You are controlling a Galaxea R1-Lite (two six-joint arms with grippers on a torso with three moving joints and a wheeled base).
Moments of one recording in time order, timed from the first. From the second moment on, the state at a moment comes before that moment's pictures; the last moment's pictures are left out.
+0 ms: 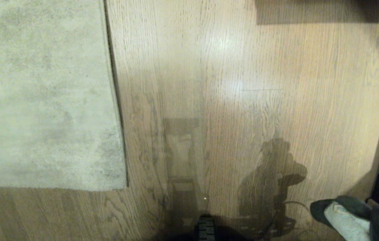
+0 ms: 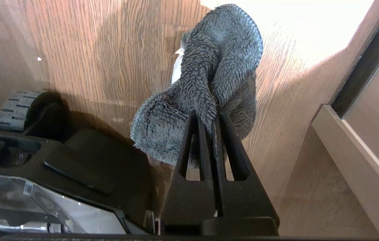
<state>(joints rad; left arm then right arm) 0.00 0.00 0.00 0.01 0.01 -0.01 0.03 0.23 0.00 -0.01 0.01 -0.13</state>
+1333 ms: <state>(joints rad) 0.00 0.00 0.00 0.01 0.01 -0.01 0.04 0.88 -0.22 -0.57 0.07 -0.12</state>
